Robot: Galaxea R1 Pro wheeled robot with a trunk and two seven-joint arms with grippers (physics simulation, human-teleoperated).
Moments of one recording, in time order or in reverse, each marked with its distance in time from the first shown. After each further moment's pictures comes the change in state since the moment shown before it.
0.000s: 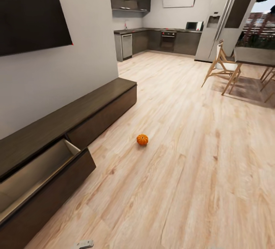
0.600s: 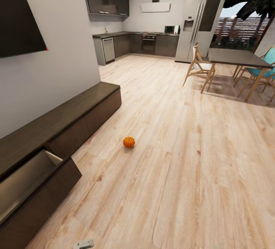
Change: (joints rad) left arm 0.000 -0.001 0.000 0.000 -0.001 0.000 0.000; right arm 0.010 0.000 0.000 0.000 0.000 -0.022 0.000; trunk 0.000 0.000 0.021
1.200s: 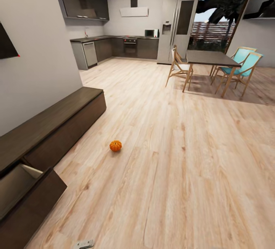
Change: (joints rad) left arm 0.001 0.000 0.000 0.000 0.000 -0.001 0.000; right arm 0.000 0.000 0.000 0.000 0.000 0.000 0.000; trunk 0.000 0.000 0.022
